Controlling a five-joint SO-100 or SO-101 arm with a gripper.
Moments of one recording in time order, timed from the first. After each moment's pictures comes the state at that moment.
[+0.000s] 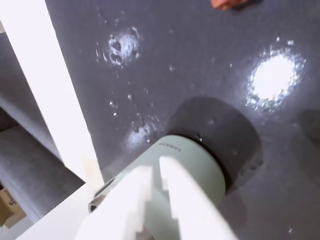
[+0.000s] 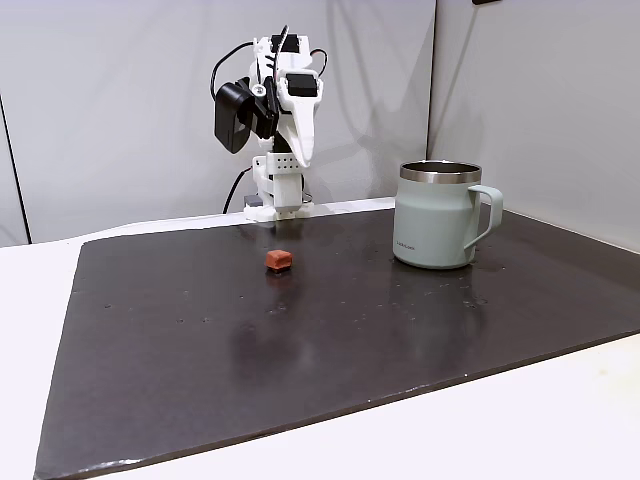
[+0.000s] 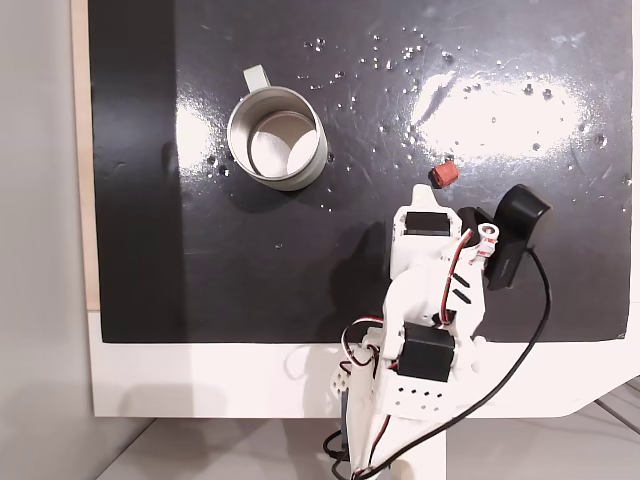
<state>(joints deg) 10.6 152.5 136.9 55.7 -8.3</state>
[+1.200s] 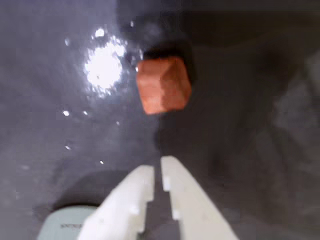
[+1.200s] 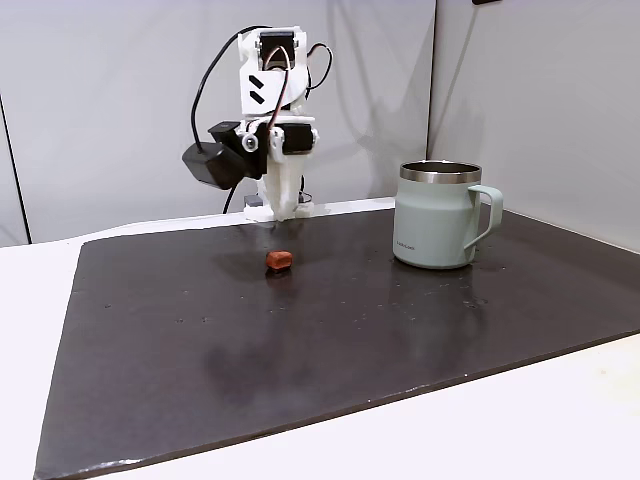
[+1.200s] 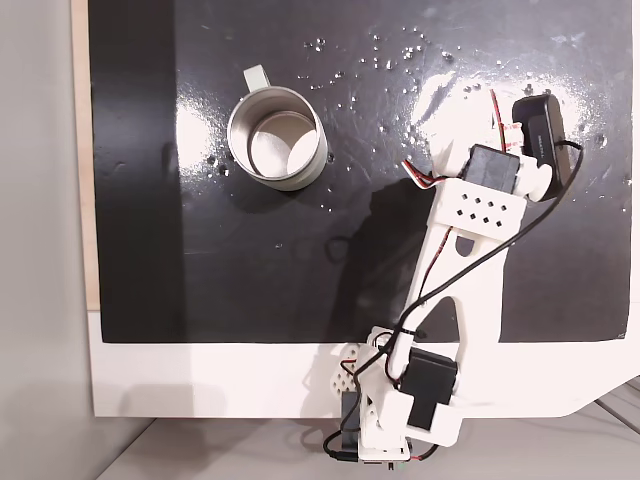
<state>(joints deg) 15.8 91.8 91.9 75.5 -32.3</state>
